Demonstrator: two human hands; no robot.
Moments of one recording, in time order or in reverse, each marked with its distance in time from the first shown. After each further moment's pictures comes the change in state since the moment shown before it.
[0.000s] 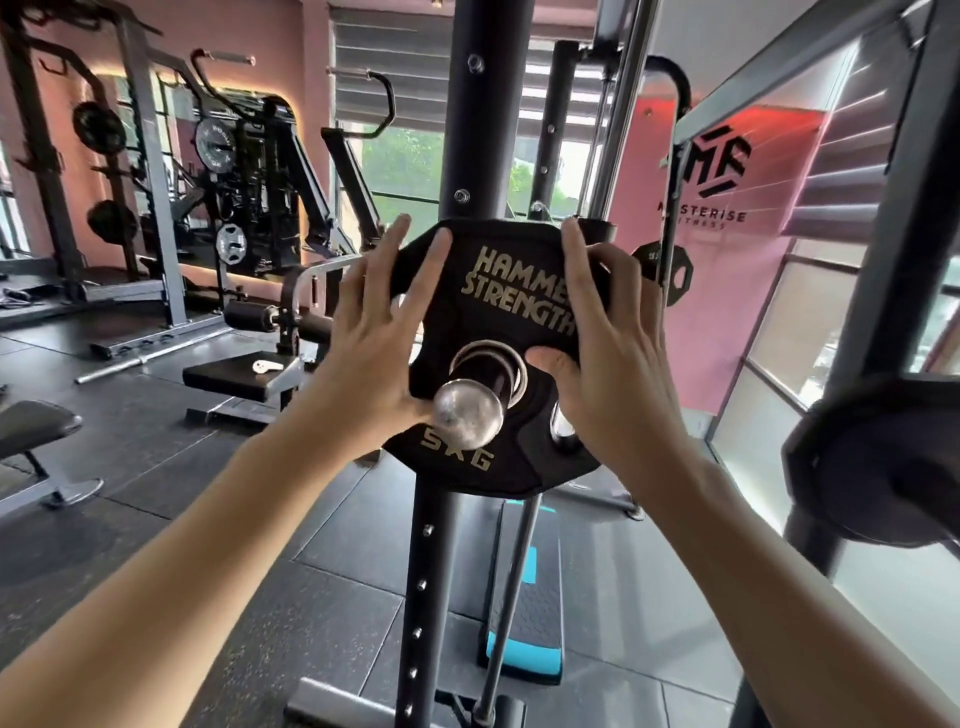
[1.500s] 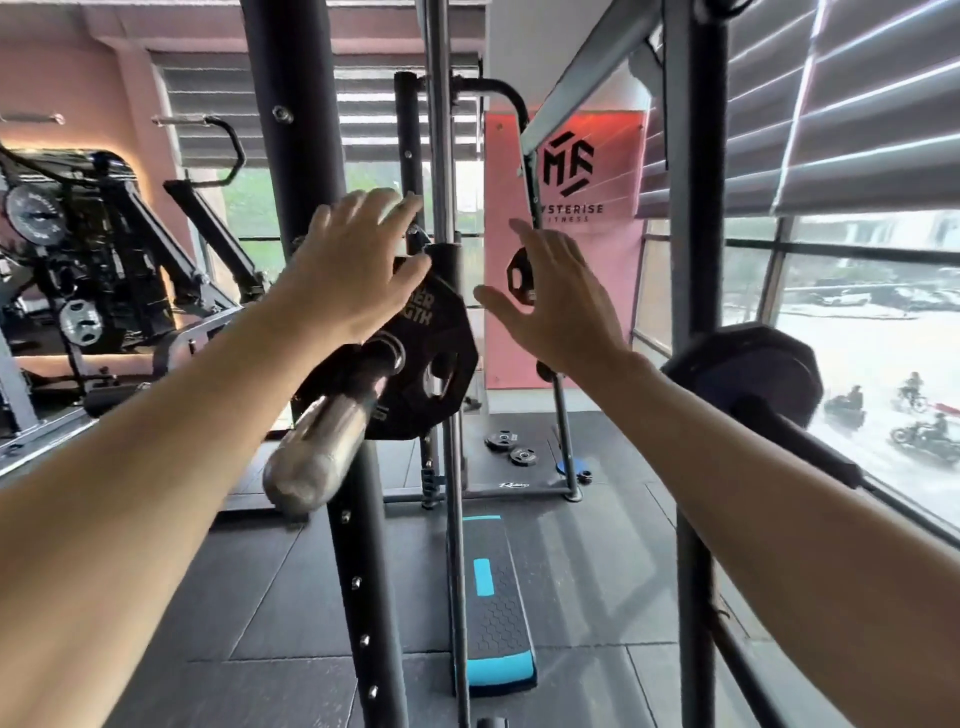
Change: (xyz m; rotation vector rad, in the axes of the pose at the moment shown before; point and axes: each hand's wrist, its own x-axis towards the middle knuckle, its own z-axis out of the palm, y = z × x) left_hand 0.140 0.085 0.011 0.195 -0.066 0.228; right_hand 0.040 0.116 -0.035 -0.069 0.008 0.163
